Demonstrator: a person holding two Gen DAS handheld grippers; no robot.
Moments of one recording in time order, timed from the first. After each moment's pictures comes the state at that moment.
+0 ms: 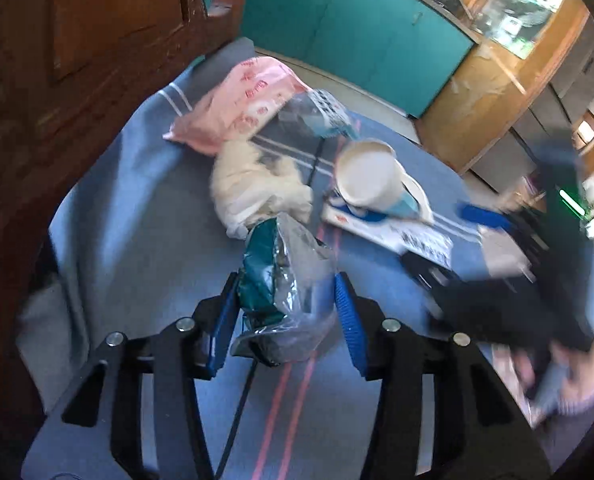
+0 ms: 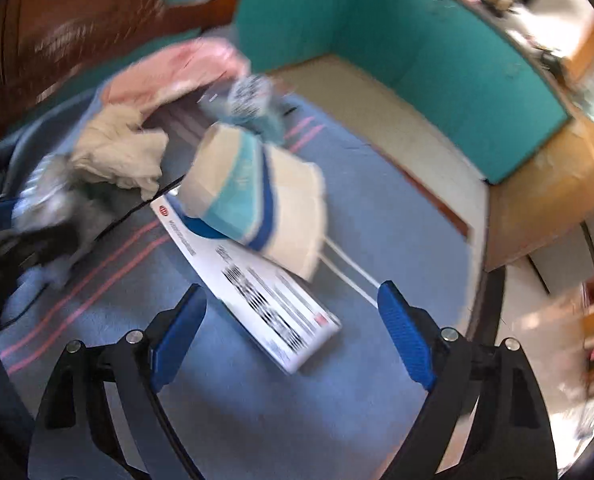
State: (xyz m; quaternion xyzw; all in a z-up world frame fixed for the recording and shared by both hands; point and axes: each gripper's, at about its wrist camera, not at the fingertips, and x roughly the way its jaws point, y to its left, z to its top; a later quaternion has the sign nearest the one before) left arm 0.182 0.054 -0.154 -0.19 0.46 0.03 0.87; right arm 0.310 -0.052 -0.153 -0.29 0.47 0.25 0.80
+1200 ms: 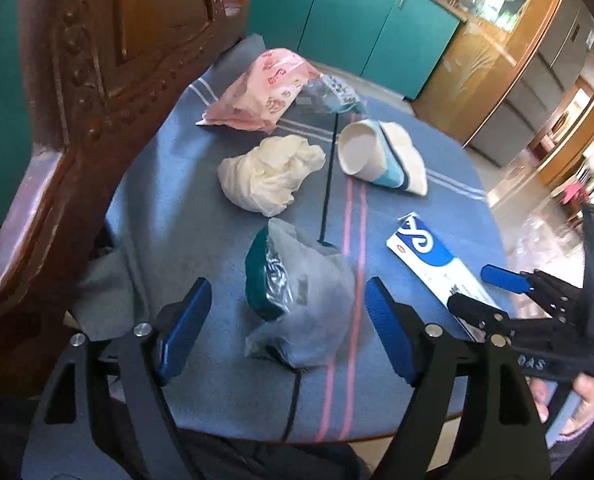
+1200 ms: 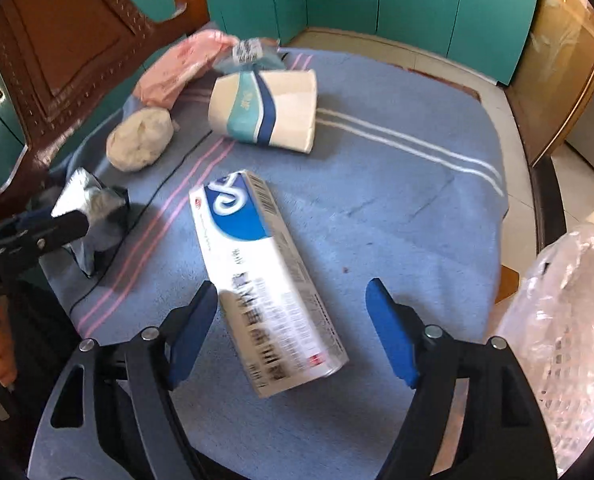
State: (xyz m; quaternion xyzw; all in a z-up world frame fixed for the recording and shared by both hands) left arm 0.159 0.072 -0.153 -0.14 0.47 0.03 0.87; right arm 0.238 -0.125 -0.162 -0.09 0.53 0.24 0.81
